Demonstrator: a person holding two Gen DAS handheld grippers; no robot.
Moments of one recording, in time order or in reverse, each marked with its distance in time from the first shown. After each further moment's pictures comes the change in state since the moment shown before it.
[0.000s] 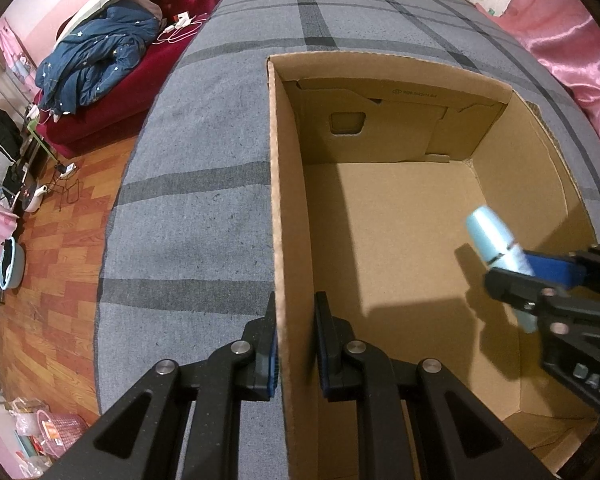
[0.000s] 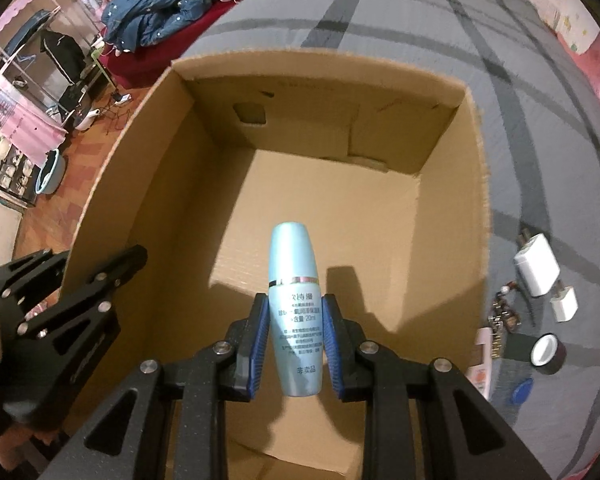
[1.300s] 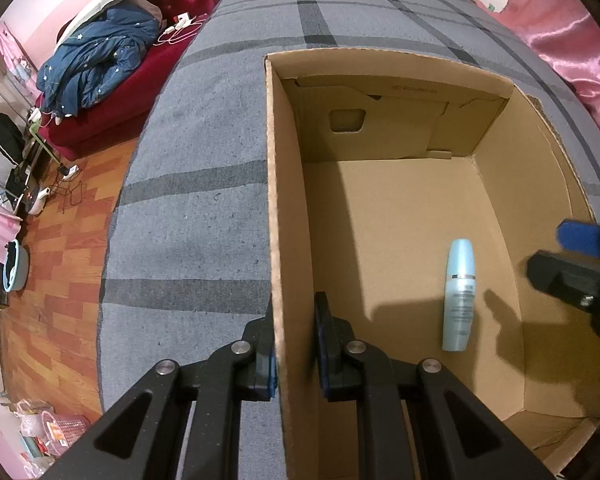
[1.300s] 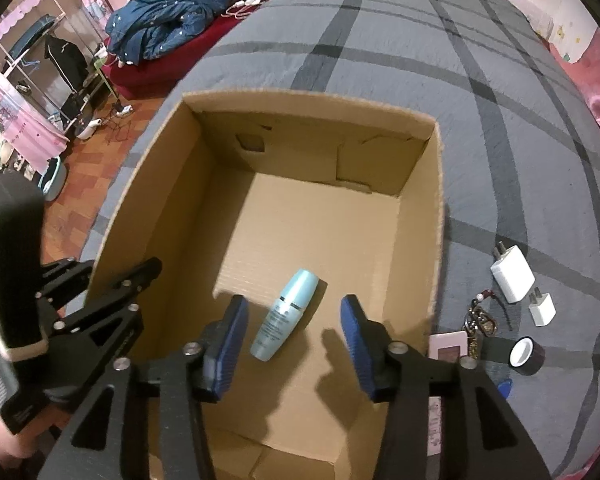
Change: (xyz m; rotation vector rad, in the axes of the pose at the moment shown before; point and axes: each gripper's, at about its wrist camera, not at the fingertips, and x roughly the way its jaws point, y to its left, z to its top) left arm 0.002 -0.003 0.000 0.009 0.004 0.017; right arm -0.043 -0.003 0.000 -0.014 -0.073 -0.020
